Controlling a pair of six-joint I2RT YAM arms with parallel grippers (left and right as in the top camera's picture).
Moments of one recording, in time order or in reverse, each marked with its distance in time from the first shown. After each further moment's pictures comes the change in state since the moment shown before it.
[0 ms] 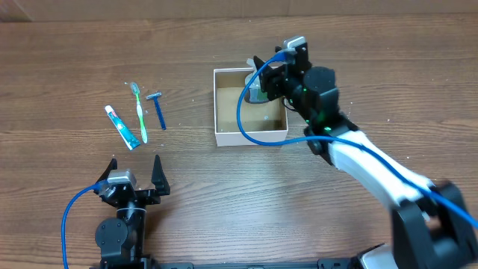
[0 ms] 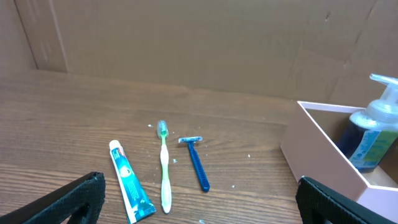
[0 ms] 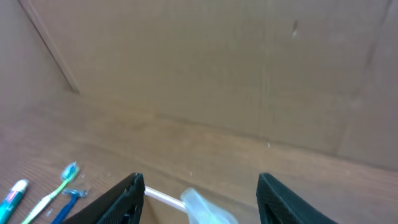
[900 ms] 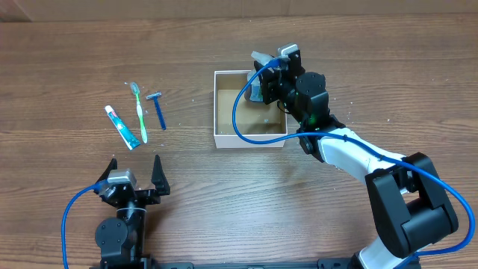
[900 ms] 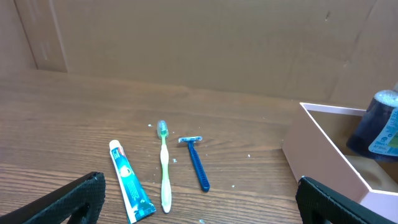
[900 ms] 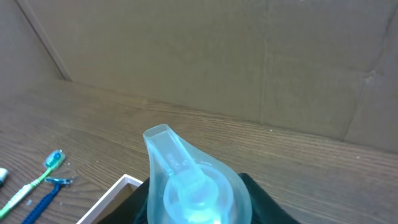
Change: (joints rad) left arm 0.000 0.000 0.000 -0.001 0.000 0.000; right arm 0.000 0.196 -0.026 0.221 -0.002 -0.011
